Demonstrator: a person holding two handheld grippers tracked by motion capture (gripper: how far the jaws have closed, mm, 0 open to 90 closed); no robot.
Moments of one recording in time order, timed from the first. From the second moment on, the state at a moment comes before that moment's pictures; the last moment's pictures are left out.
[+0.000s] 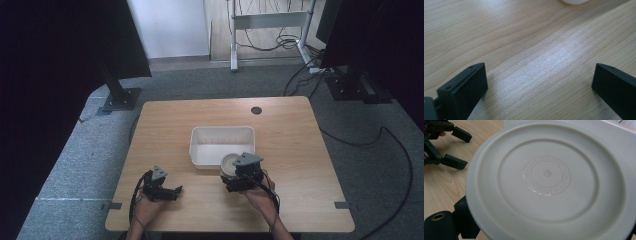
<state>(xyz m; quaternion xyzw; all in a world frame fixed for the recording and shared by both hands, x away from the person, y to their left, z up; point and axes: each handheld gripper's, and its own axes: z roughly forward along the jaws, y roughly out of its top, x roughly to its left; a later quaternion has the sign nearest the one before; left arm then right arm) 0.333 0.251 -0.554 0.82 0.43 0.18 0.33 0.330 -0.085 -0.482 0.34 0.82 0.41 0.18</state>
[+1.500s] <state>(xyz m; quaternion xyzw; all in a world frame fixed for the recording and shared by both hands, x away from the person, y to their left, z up) 0.333 0.251 -0.554 0.82 0.43 0.18 0.33 0.386 -0.051 -0.477 0.35 0.82 0.41 0.20</state>
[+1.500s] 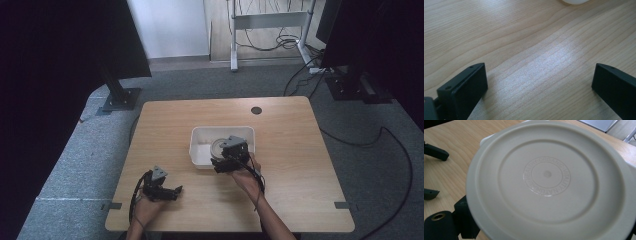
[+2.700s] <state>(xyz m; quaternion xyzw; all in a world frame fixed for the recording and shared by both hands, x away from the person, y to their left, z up) 0.333 0.251 -0.554 0.82 0.43 0.18 0.33 0.419 -0.025 -0.512 0.38 0.82 0.37 0.22</state>
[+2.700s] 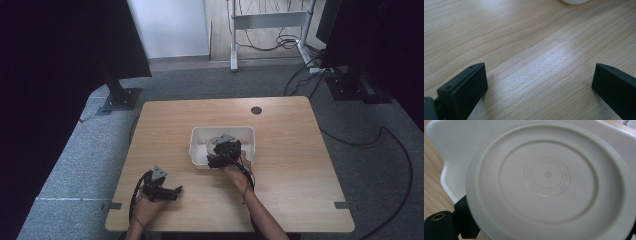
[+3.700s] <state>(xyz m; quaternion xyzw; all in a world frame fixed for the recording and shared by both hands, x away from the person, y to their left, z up) 0.332 0.251 -0.554 0.82 0.43 0.19 0.33 0.427 -0.028 -0.521 0.41 0.82 0.36 0.18</state>
